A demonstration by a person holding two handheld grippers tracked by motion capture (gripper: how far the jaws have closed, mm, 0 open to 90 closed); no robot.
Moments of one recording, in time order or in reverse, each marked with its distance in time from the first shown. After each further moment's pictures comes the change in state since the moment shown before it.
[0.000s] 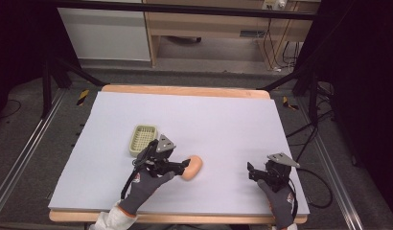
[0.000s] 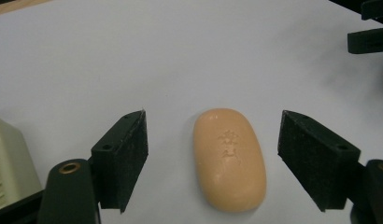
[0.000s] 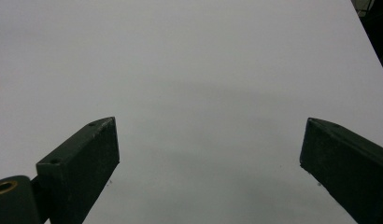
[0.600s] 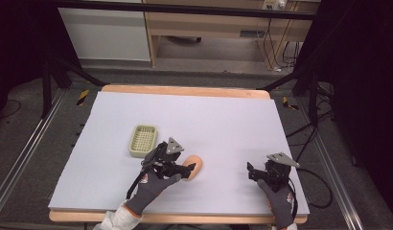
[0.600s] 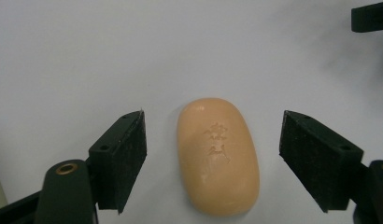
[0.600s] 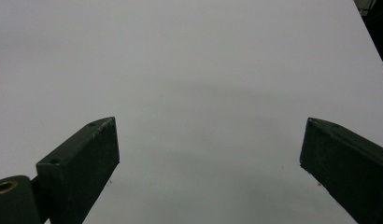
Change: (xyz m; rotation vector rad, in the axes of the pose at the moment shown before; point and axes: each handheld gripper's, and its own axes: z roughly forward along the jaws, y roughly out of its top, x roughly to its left) left arm -0.010 -0.003 0.019 0.056 -0.015 0.016; right arm 0.000 0.001 0.001 0.003 0.002 0.001
